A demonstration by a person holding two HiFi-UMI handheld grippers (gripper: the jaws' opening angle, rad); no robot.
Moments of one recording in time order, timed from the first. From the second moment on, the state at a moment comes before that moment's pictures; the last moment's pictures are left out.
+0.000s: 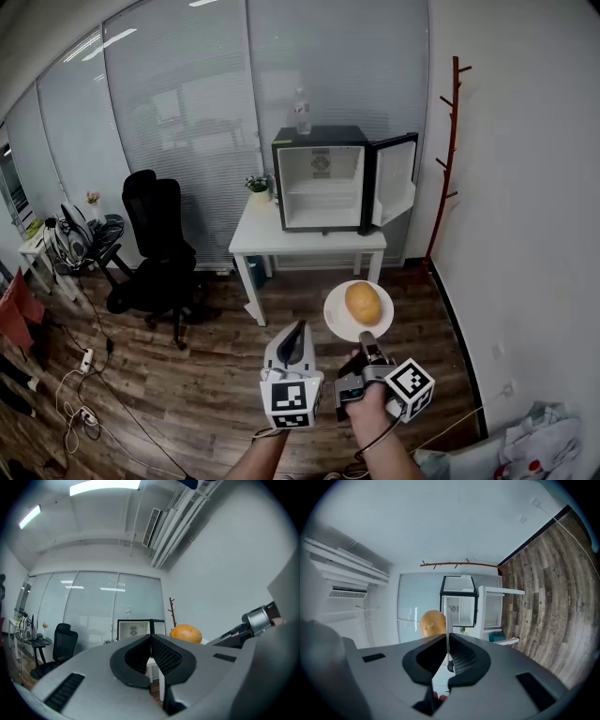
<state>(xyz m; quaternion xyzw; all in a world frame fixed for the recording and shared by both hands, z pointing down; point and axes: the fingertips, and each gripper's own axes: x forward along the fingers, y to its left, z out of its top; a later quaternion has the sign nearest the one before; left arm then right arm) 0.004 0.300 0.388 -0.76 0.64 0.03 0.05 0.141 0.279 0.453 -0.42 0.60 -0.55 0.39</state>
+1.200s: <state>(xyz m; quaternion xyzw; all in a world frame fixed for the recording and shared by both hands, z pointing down) -0.046 0.136 0.395 -0.76 0.65 0.04 0.05 0.090 0.115 0.462 -0.44 0.61 -0.55 0.37</state>
